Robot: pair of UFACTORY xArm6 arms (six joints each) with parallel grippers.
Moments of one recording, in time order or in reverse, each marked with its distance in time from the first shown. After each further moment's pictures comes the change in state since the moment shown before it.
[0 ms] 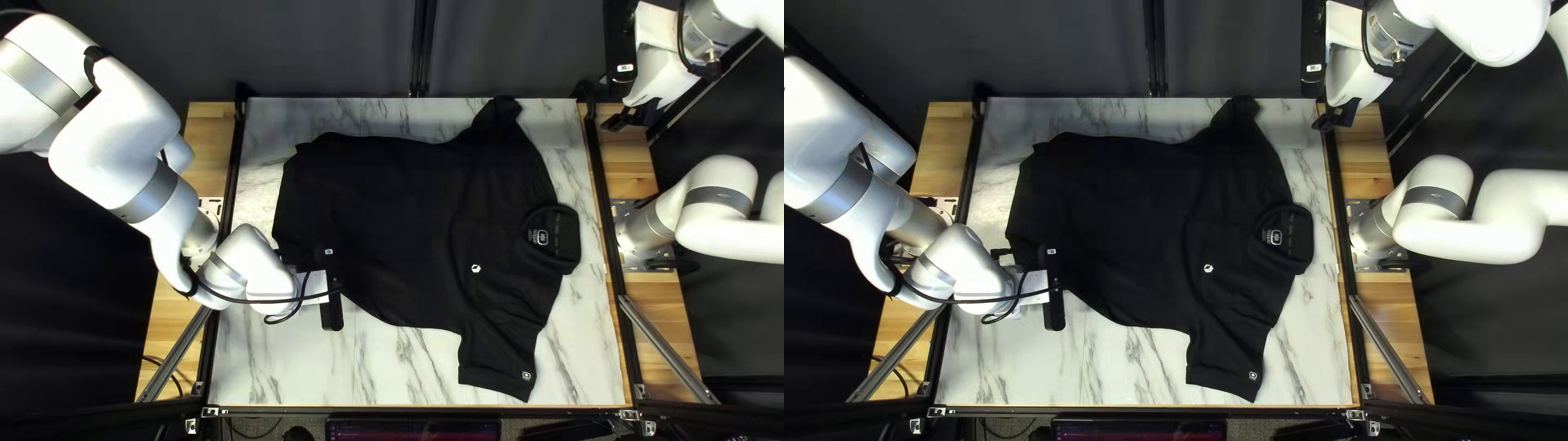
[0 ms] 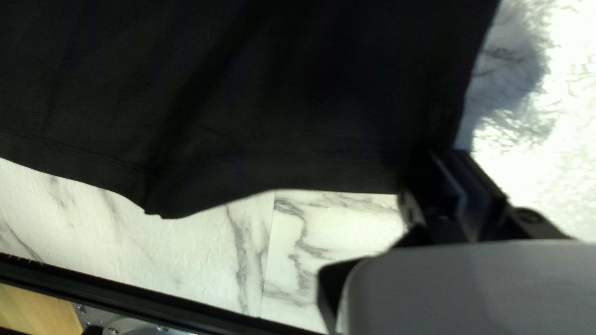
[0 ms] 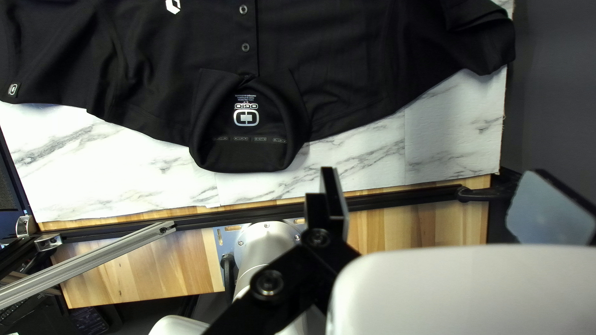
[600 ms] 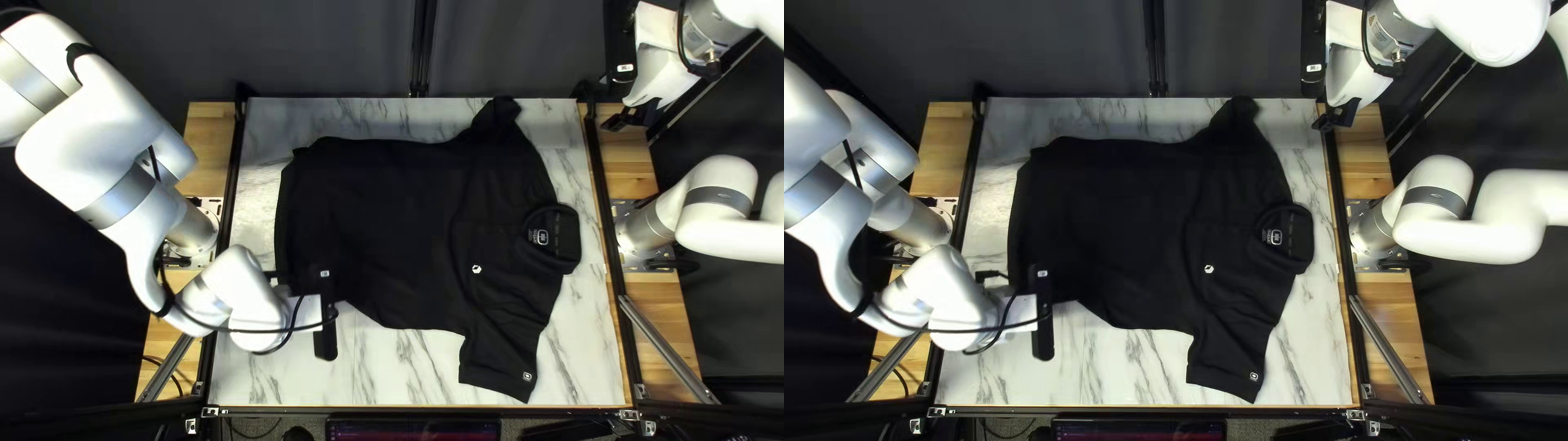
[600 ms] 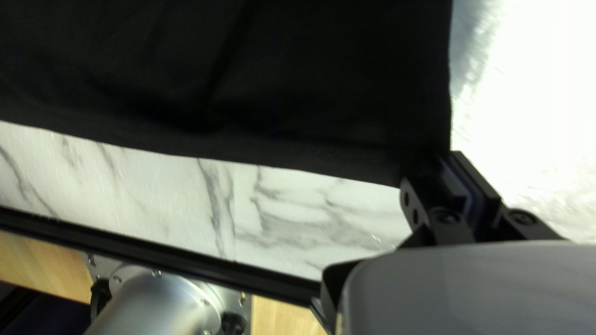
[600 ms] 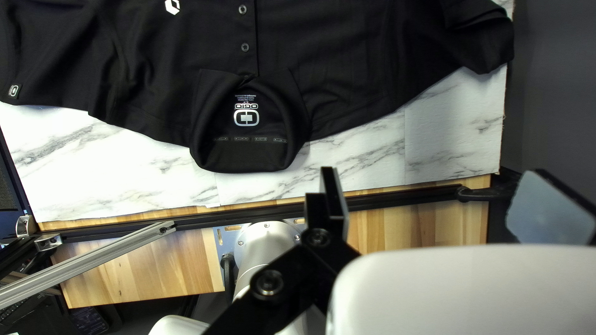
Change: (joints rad) left arm -0.165 -0.051 -0.132 -0.070 0.215 -0.069; right arm 0.000 0.000 0.000 0.000 0.000 0.000
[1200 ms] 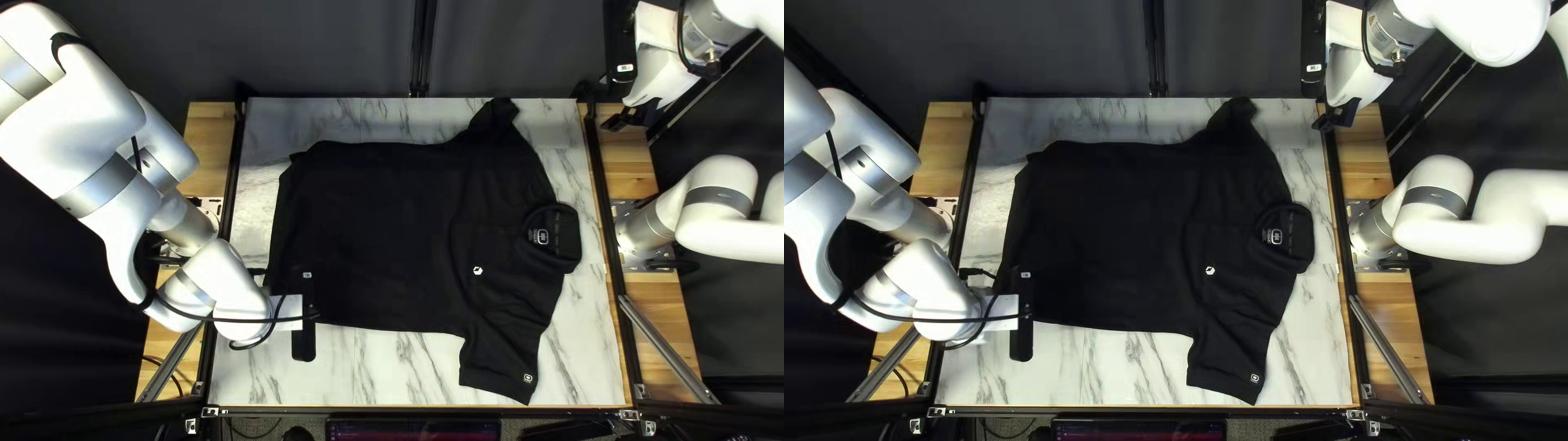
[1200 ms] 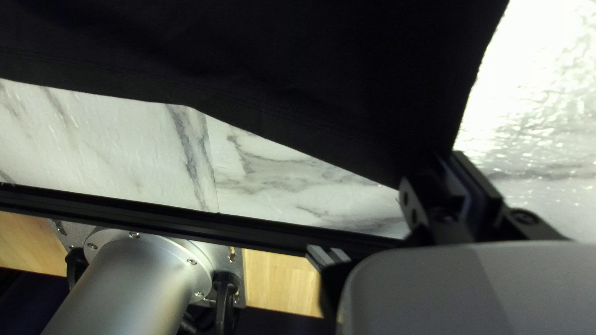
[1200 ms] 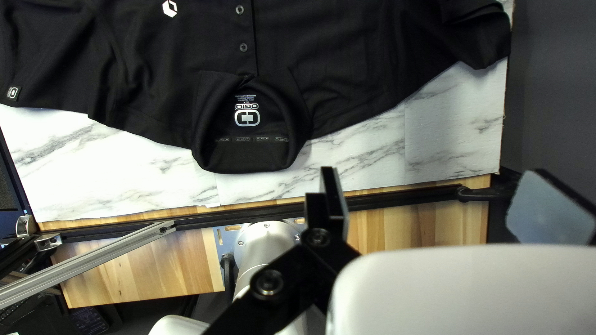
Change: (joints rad) left arm 0.032 -0.116 0.073 -0.110 0.035 0.148; right arm 0.000 0.000 0.000 0.000 0.000 0.000
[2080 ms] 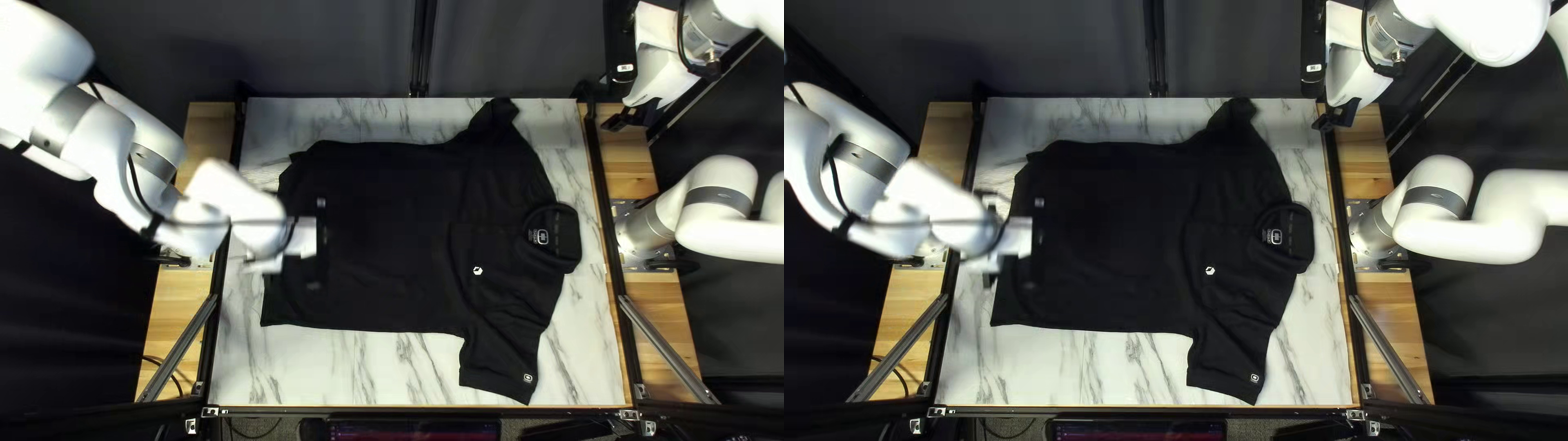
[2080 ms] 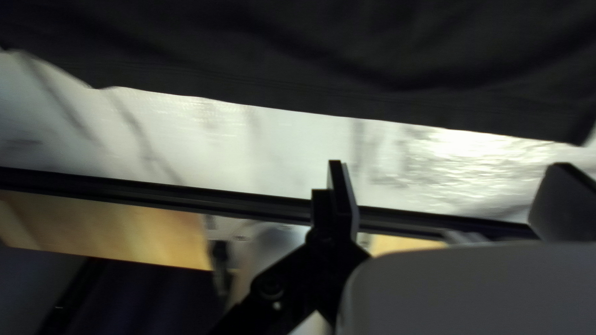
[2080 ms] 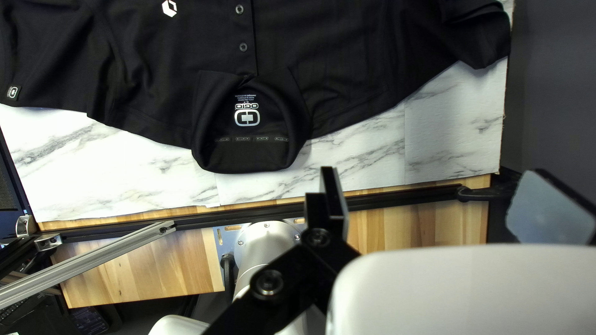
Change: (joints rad) left arm 0.721 -0.411 0.148 0.134 0.250 0.719; right arm 0.000 0.000 0.000 0.000 0.000 0.000
